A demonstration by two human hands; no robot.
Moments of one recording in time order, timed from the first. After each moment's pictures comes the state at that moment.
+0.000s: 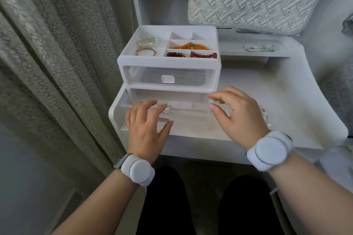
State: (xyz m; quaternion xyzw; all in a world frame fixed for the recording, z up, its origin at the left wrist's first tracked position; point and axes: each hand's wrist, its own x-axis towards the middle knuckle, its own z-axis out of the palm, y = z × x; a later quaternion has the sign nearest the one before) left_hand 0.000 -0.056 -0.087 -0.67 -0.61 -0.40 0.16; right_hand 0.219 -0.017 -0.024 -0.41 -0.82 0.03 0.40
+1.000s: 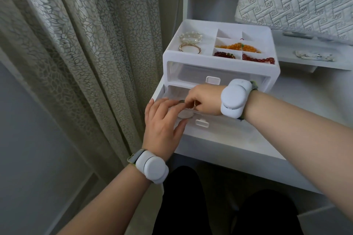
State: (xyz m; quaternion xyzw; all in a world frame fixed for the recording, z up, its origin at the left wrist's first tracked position) left_hand -0.052 -0.057 -0.091 -0.66 -0.61 -0.41 0.16; right_hand 0.066 0.044 0.015 -0.27 -0.95 0.09 -0.11
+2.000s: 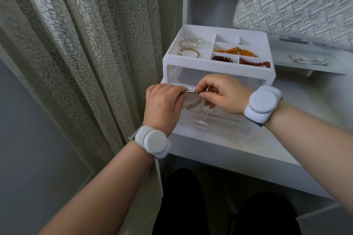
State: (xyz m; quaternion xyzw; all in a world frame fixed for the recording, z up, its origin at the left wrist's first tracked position) left_hand -0.055 -0.035 -0.037 -0.65 -0.61 -0.44 0.14; right_hand 0.109 0.043 0.019 -0.28 -0.91 0.24 0.18
